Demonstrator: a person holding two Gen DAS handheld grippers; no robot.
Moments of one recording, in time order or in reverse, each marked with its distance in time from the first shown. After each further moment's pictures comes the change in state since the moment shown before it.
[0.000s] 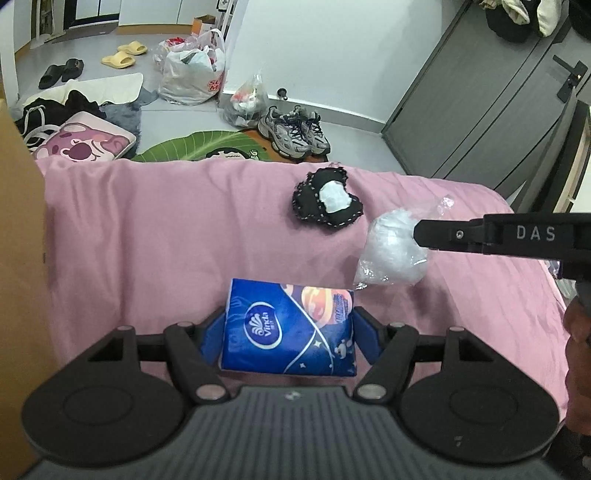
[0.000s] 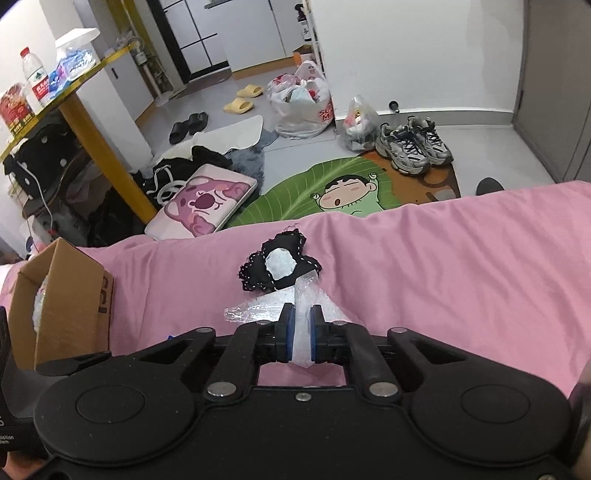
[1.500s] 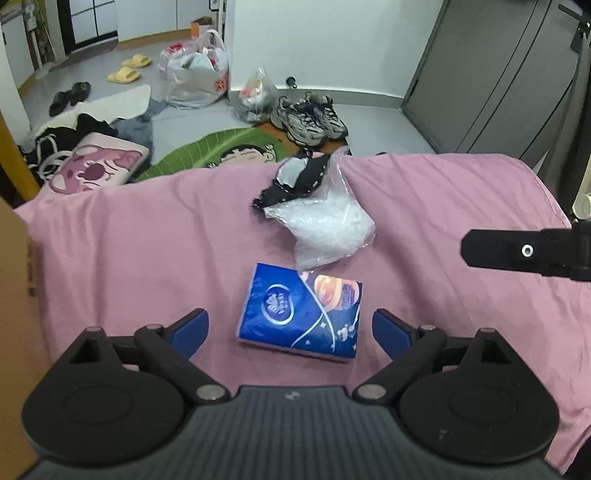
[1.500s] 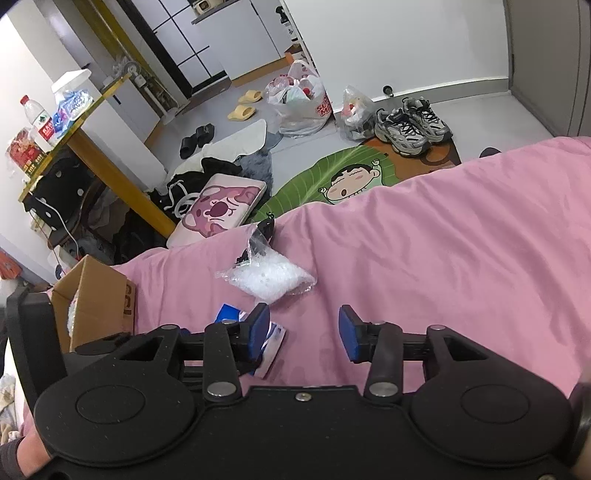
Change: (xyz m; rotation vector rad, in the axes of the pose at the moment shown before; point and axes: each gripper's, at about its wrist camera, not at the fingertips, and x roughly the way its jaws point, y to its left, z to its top) left arm 0.028 -0.058 0.016 0.100 0.059 0.156; right arm -0.014 -0.053 -0.007 0.118 0.036 0.102
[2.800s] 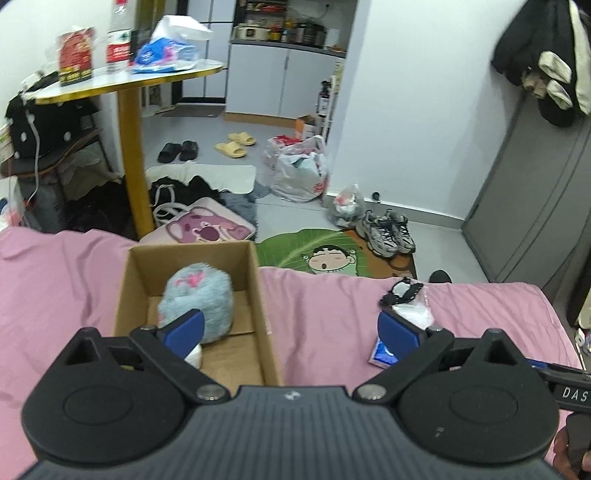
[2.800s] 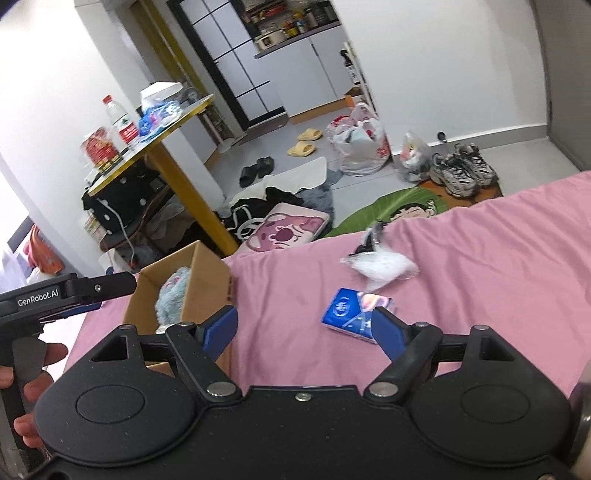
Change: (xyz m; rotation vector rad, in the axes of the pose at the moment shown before) left arm -0.211 0.083 -0.035 -0.211 -0.330 0.181; right arm -0.071 0.077 -0.060 -0.072 -0.167 0.121
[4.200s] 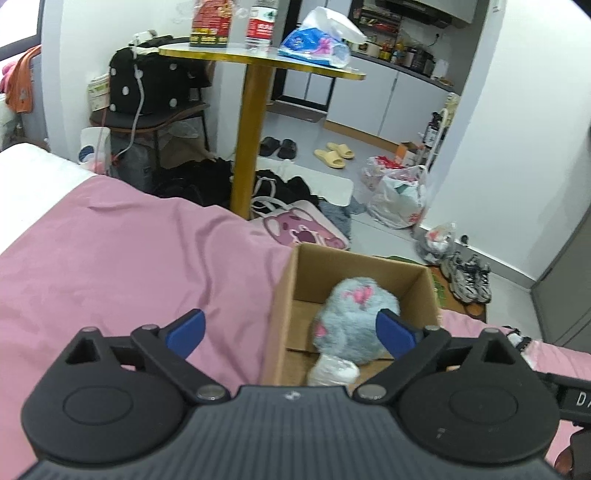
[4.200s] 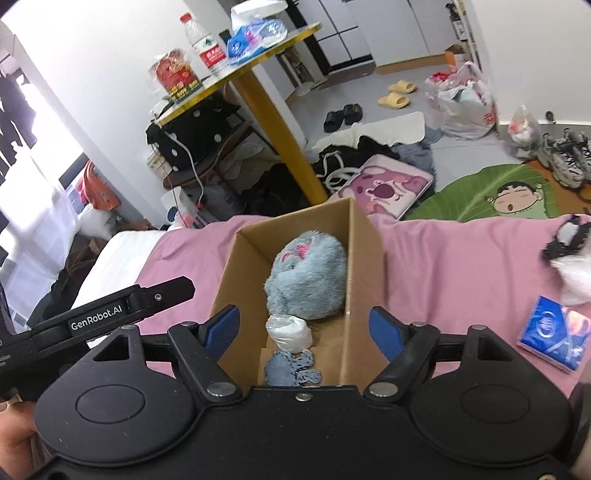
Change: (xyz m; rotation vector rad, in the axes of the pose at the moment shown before) left arm 0.004 0.134 -0.010 -0.246 -0.038 0.206; right arm 0.088 0.145 0.010 -0.129 0.172 0.204
